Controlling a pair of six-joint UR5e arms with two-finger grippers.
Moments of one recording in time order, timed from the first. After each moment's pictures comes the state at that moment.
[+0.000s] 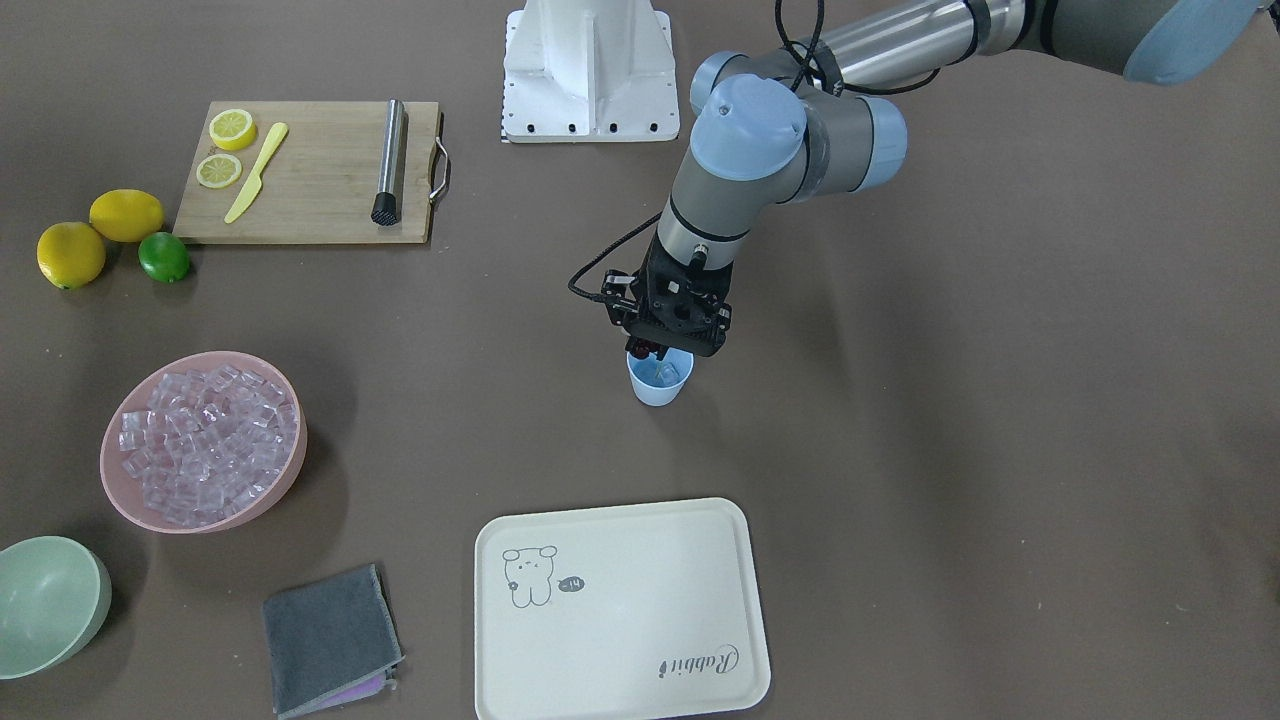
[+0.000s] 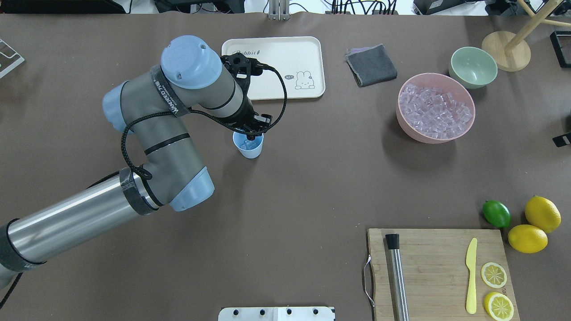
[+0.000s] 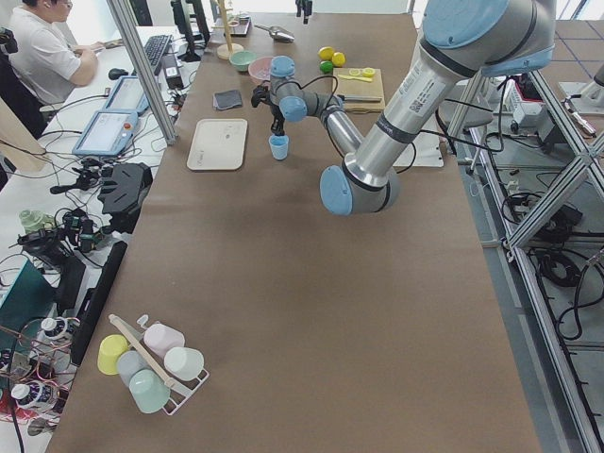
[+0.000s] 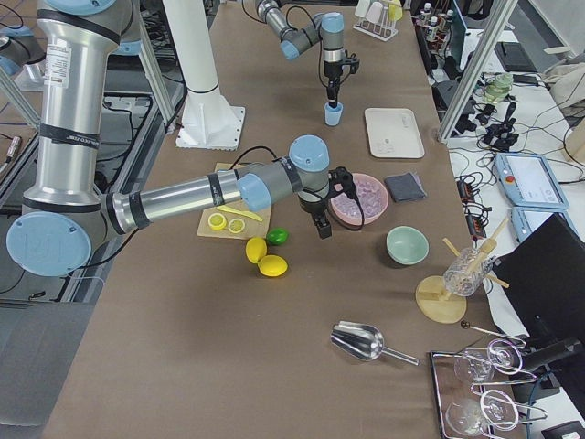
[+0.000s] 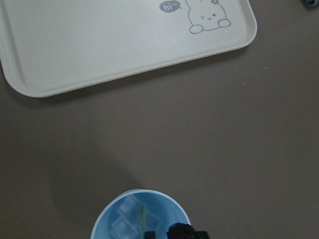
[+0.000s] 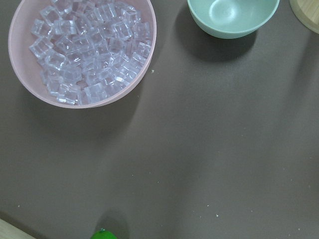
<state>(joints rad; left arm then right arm) -0.64 -2.34 -1.52 -1.83 -1.98 -0.96 1.30 -1.73 1.98 -1.35 2.36 0.12</state>
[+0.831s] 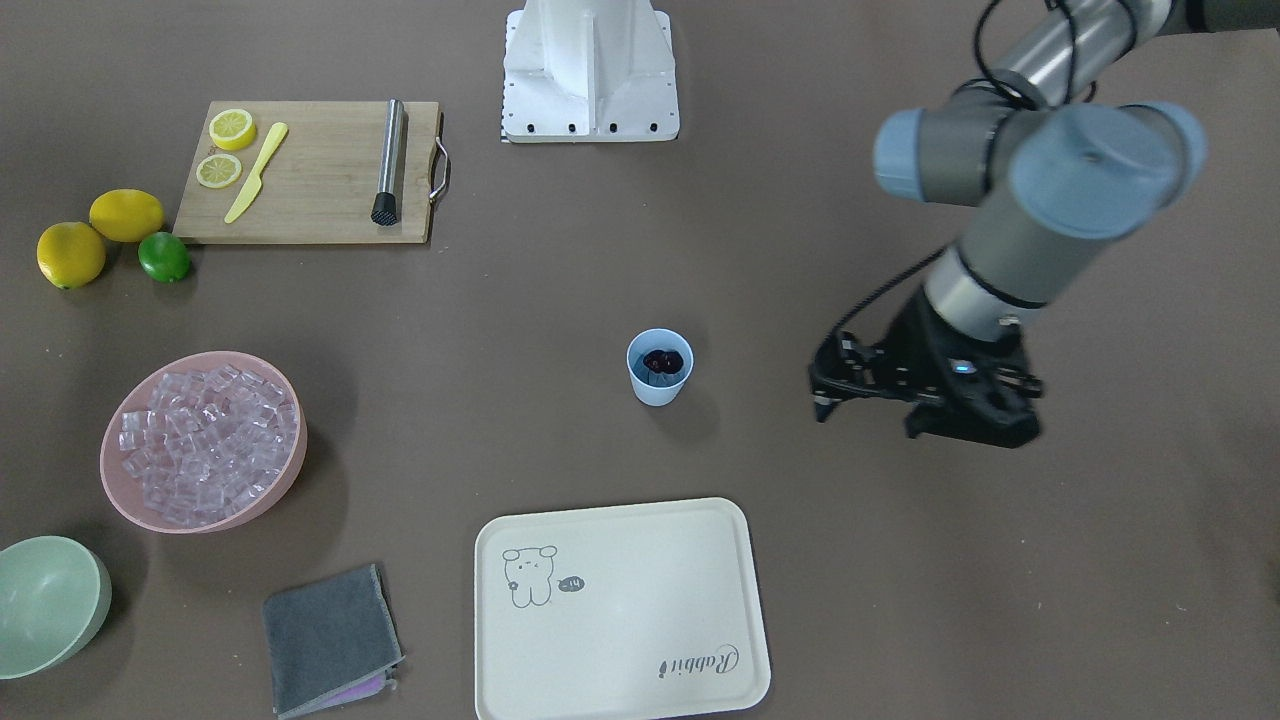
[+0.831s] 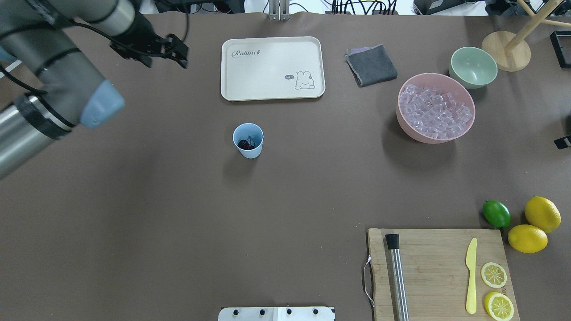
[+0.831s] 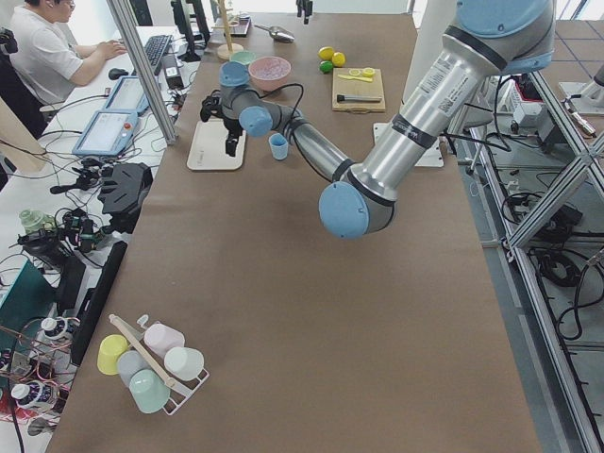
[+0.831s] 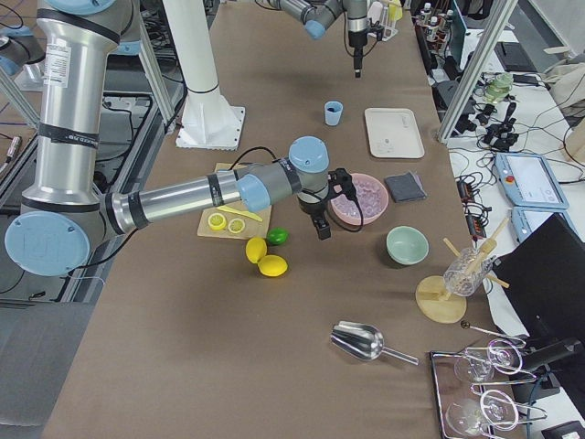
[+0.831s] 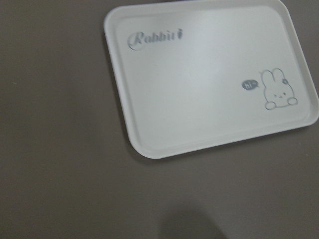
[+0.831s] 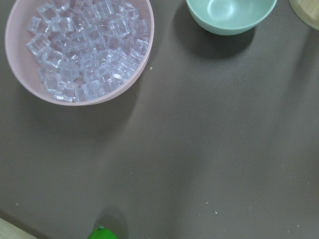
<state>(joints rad) -1.06 -2.17 -1.54 -1.81 -2.23 -0.73 1.30 -1.73 1.98 -1.35 2.36 0.12</state>
